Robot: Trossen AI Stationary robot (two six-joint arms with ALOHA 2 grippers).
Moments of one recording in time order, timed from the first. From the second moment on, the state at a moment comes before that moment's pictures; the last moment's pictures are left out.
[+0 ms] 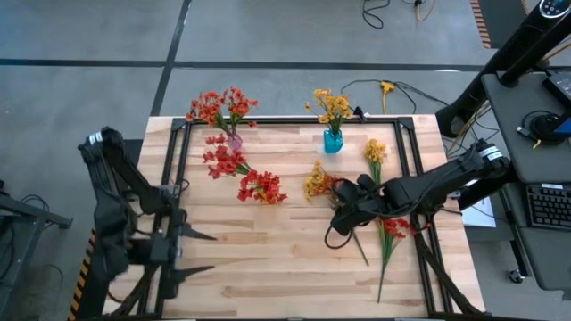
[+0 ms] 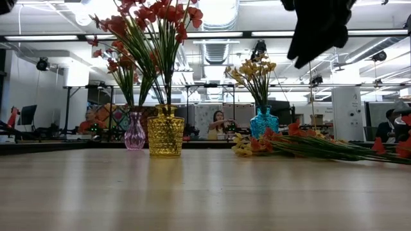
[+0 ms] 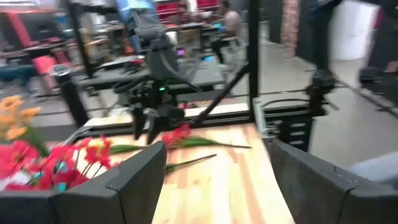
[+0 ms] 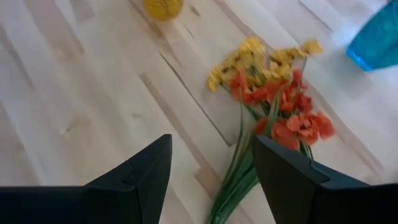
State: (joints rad) left arm -1.11 1.15 1.08 -0.21 -1.11 -0.20; right arm 0.33 1.39 1.11 -0.85 0.45 0.87
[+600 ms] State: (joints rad) left arm -1.11 1.37 1.08 -0.19 -1.11 -0.18; right arm 0.33 1.39 0.88 -0.85 0.44 1.10
